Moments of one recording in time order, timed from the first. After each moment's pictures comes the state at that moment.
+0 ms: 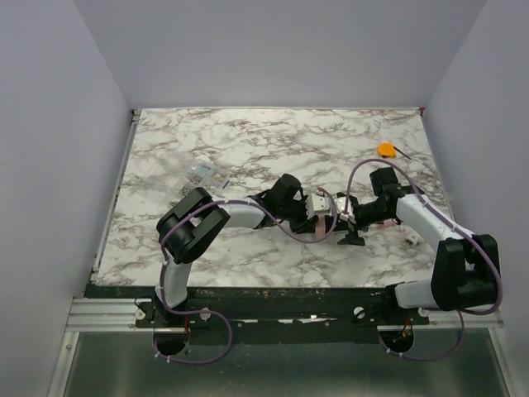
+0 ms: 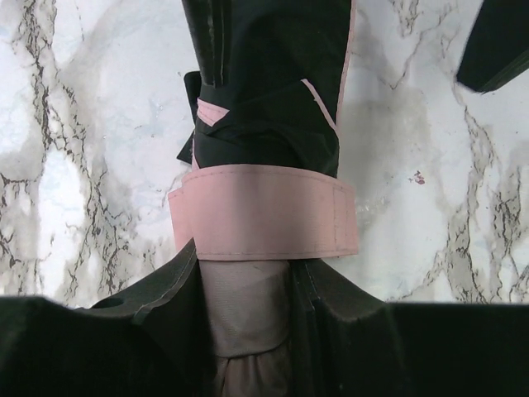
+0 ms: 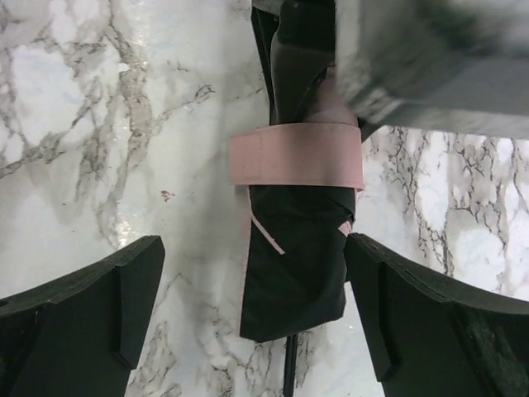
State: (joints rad) left arm -0.84 1.98 1.07 0.23 0.55 0.39; right arm 0.13 1.38 0.83 -0.84 -0.86 -1.55
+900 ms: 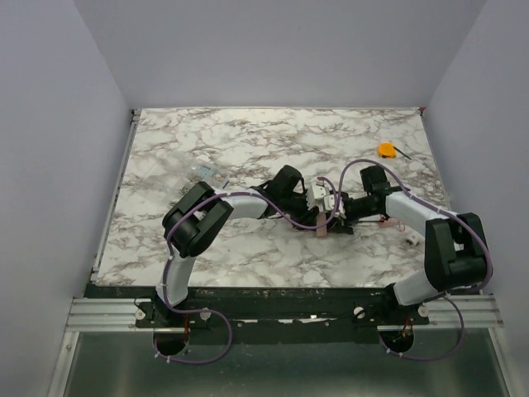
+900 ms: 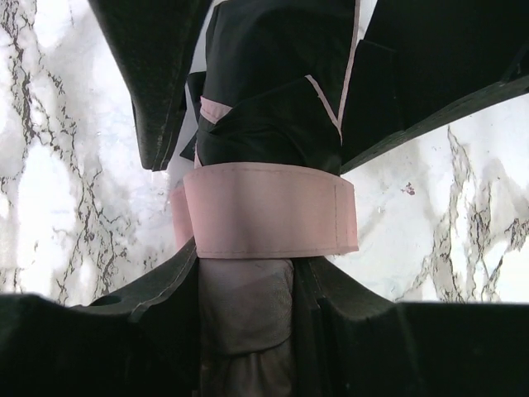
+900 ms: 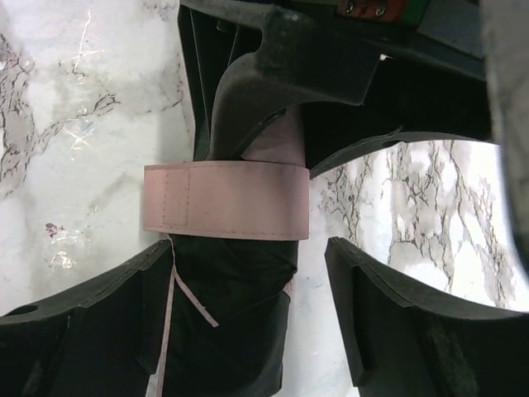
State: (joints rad) left arm -0.80 2.05 1.21 0.10 0.69 0.31; right arm 0.19 1.52 0.79 -0.50 -0.85 -1.50
